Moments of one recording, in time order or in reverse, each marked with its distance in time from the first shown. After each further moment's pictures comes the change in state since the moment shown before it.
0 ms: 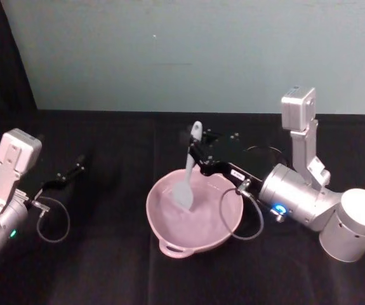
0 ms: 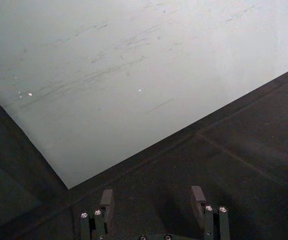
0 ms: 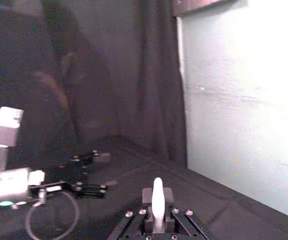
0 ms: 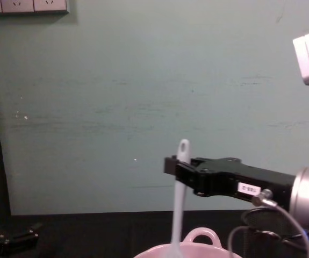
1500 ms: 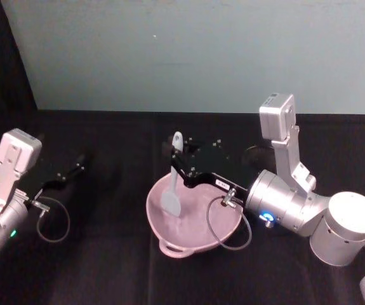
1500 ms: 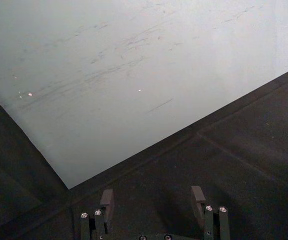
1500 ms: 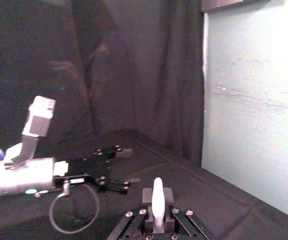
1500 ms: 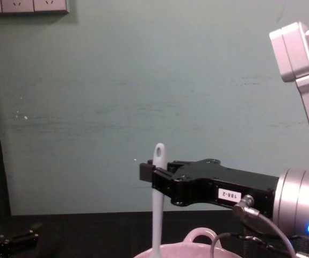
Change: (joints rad) left arm 0.000 0.000 0.000 0.000 0.000 0.000 0.000; right arm -0.010 -0.003 -0.039 -0.054 -0.060 0.015 0.008
